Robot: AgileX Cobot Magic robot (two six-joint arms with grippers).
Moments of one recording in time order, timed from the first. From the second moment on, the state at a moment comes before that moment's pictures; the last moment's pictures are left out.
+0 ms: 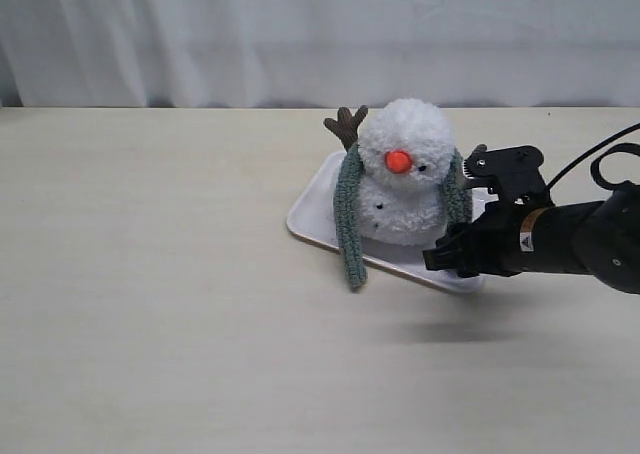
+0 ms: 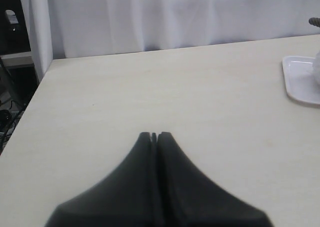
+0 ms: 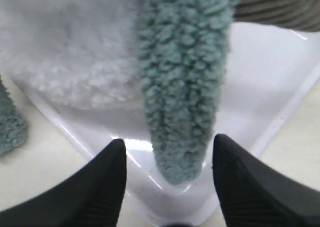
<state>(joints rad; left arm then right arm) -0.10 0.00 0.00 -0.01 0.34 0.08 0.22 1.77 -0.71 -0.47 -0.13 0.45</state>
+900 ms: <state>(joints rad) -0.10 0.00 0.00 -0.01 0.34 0.08 0.18 1.87 -0.74 -0.51 -0.23 0.54</state>
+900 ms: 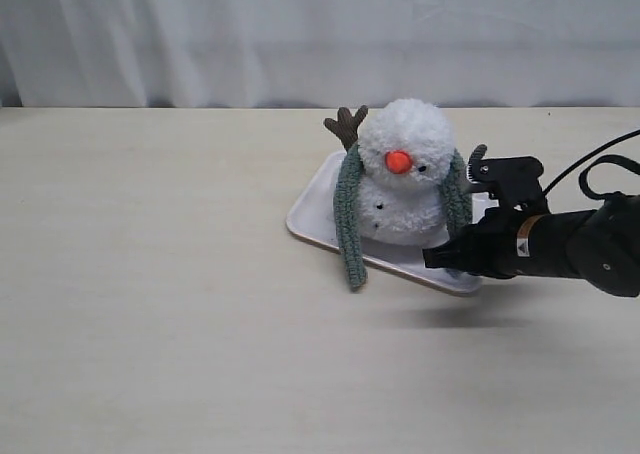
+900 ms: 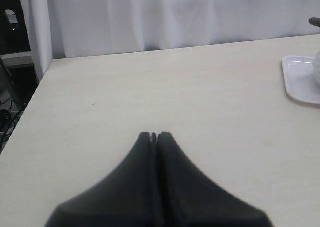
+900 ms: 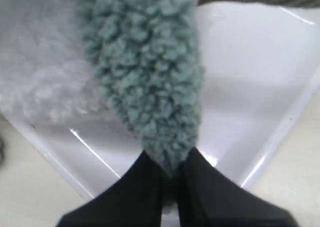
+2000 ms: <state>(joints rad) -0.10 0.00 0.00 -0.01 0.34 0.08 0.18 1.79 -0.77 -1.68 -0.36 1.90</state>
